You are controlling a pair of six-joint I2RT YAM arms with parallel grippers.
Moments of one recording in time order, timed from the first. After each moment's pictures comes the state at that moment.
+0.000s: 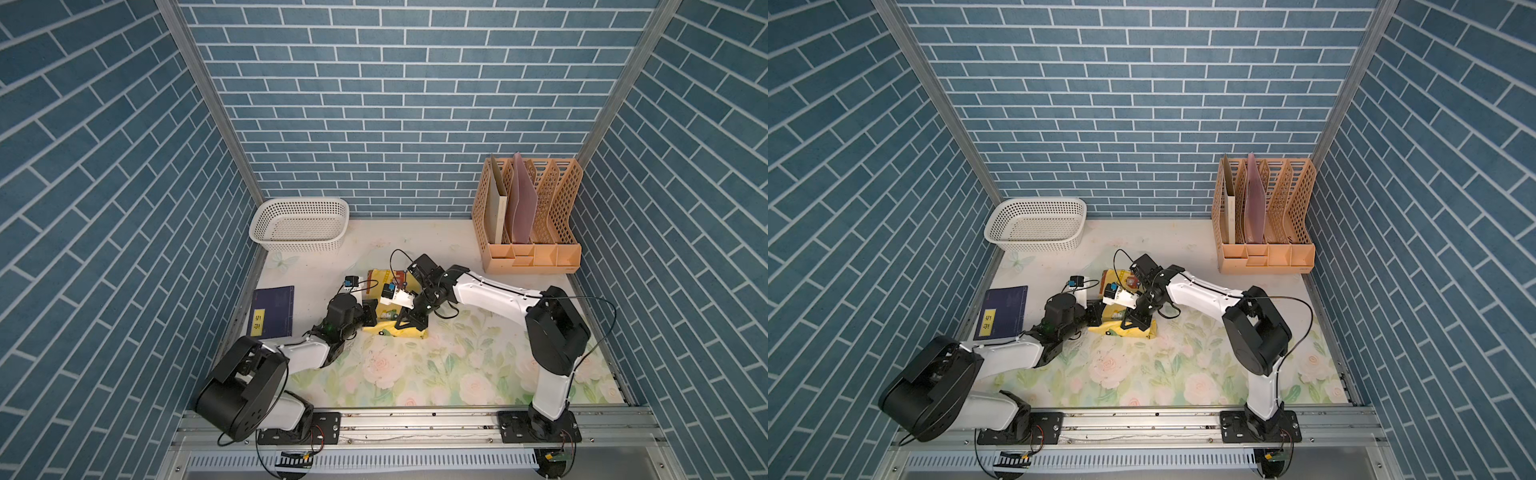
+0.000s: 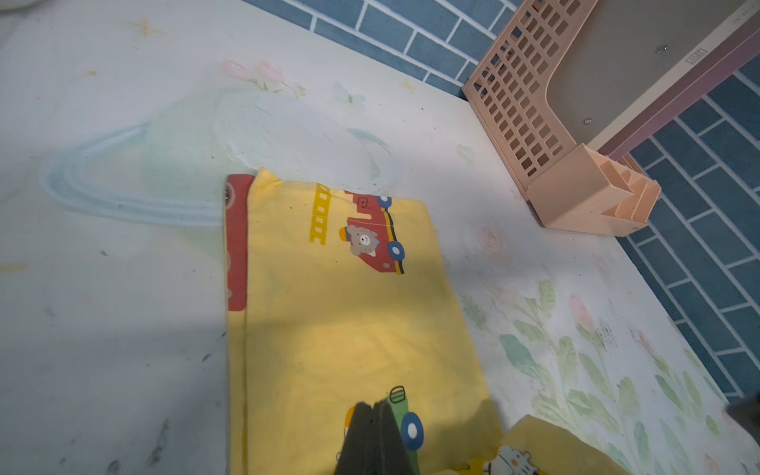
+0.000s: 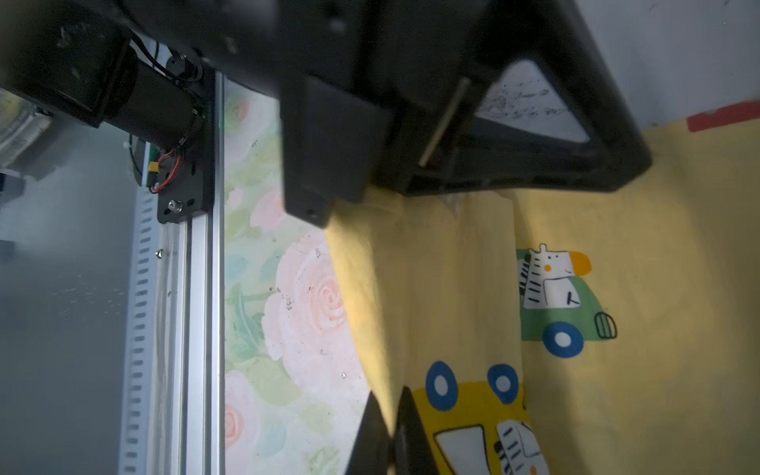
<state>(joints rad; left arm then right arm) -0.49 1.37 0.37 0.54 0.06 -0.51 0.81 1.92 1.42 -0.75 -0.68 -0.48</state>
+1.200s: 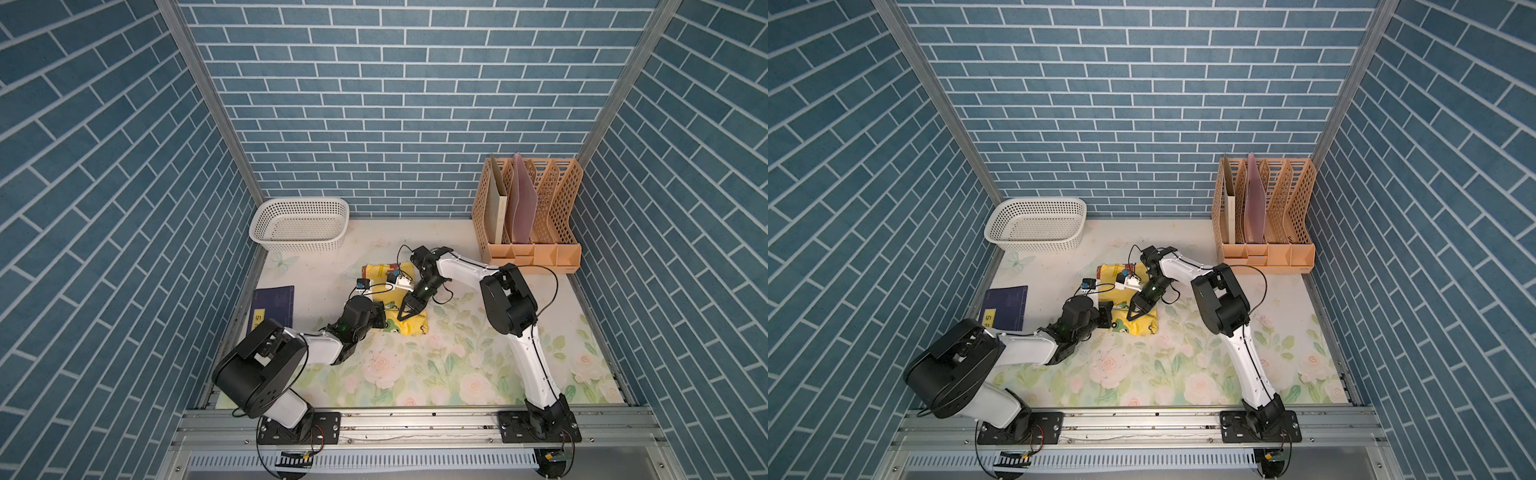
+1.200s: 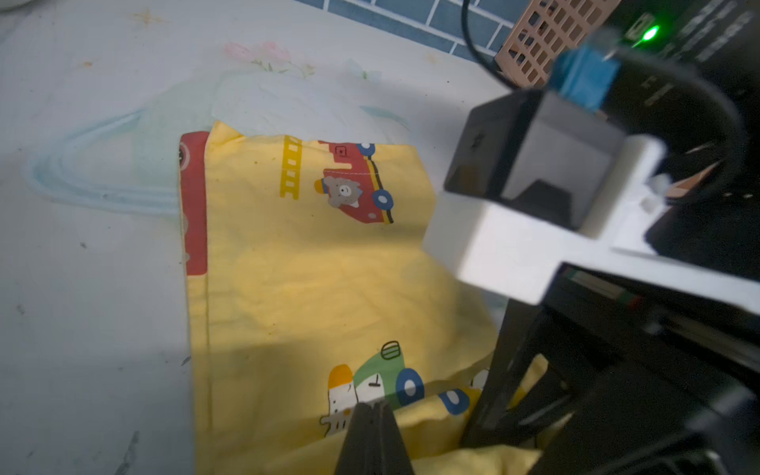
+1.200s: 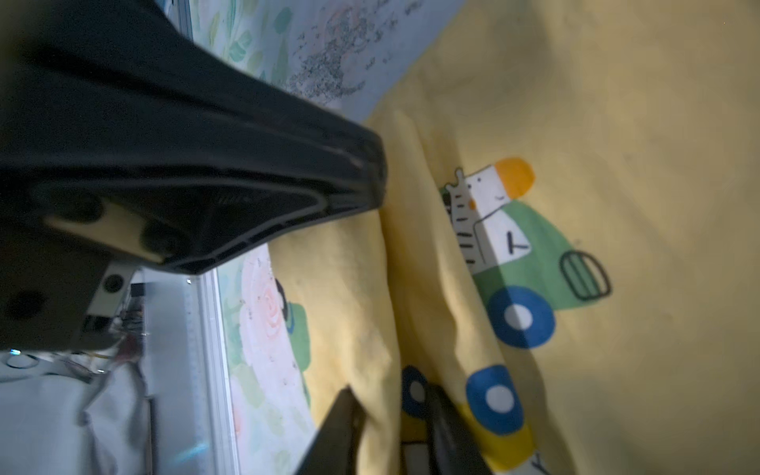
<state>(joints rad) -0.60 1.55 0.42 0.59 -0.12 -0.50 0.67 2.33 1.80 -1.02 -0.83 -0.50</state>
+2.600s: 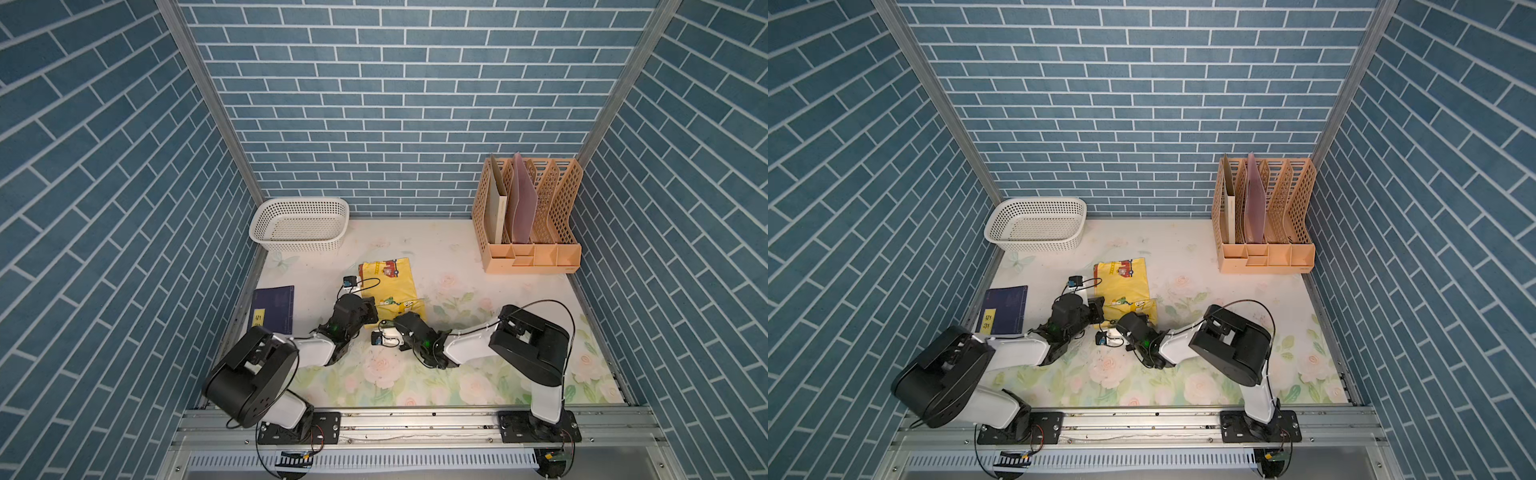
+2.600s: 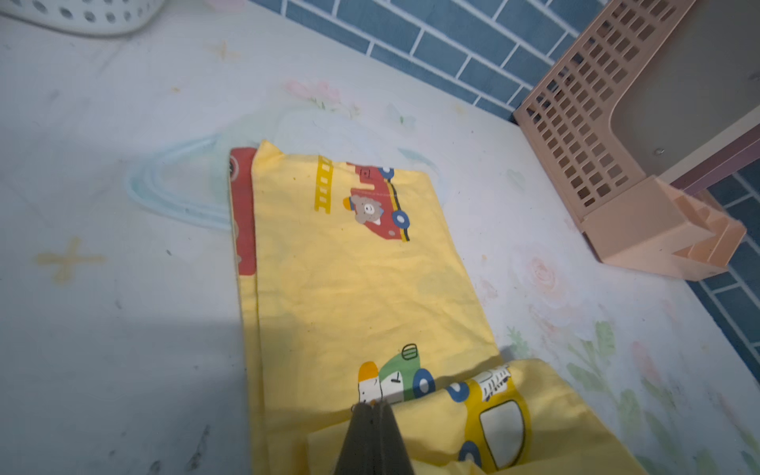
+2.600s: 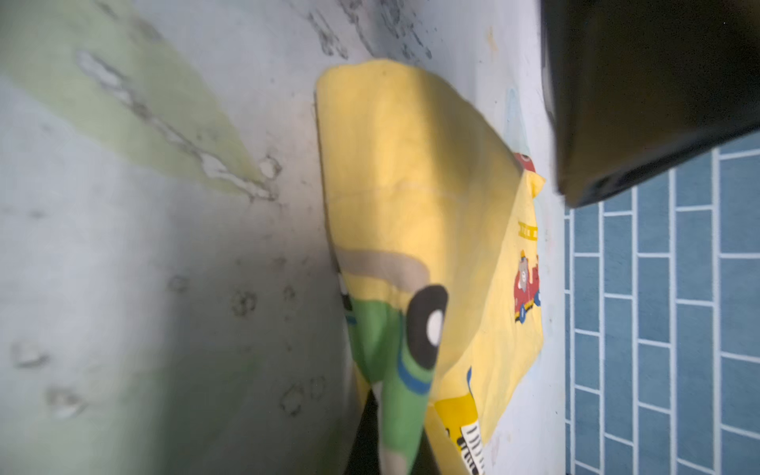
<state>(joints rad) -0.51 1.40 0.38 0.57 -0.11 -0.57 1.11 1.91 0.88 0.34 0.31 -0.87</state>
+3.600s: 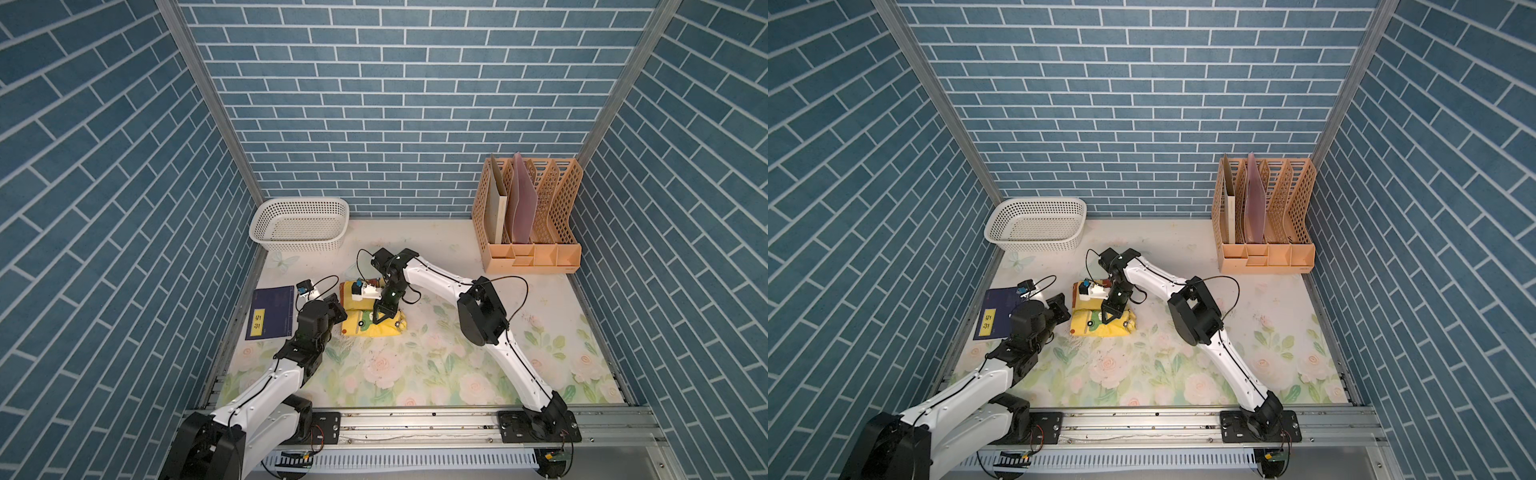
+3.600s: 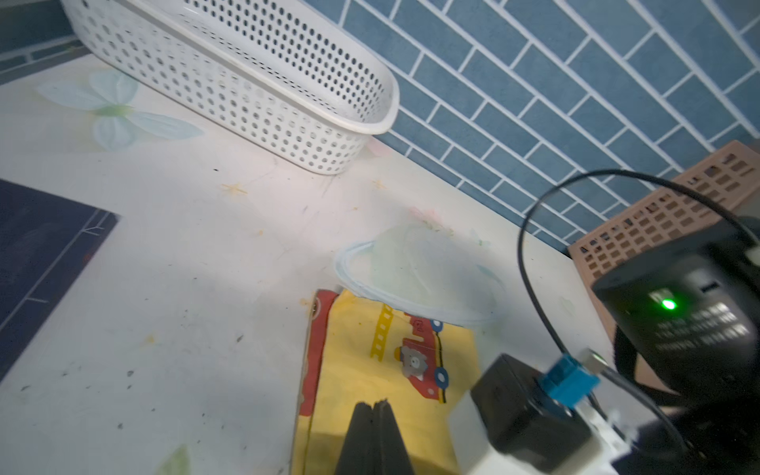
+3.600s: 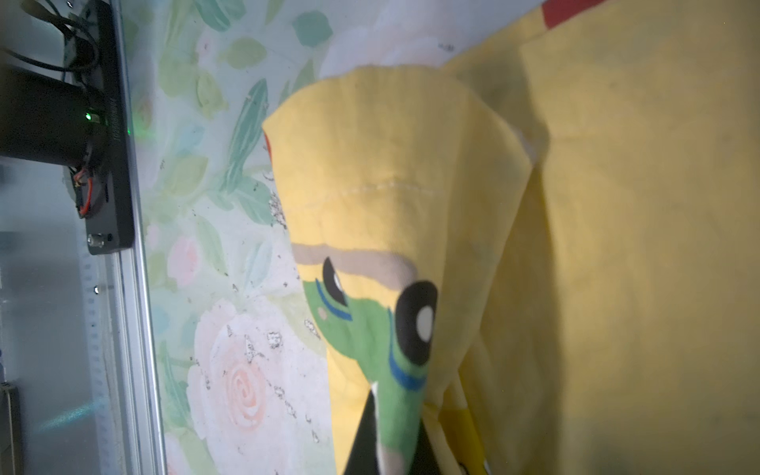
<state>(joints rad) -0.34 0.96 0.26 0.32 -0.19 -0.62 0.87 2.52 2.25 -1.20 -0.62 -0.54</state>
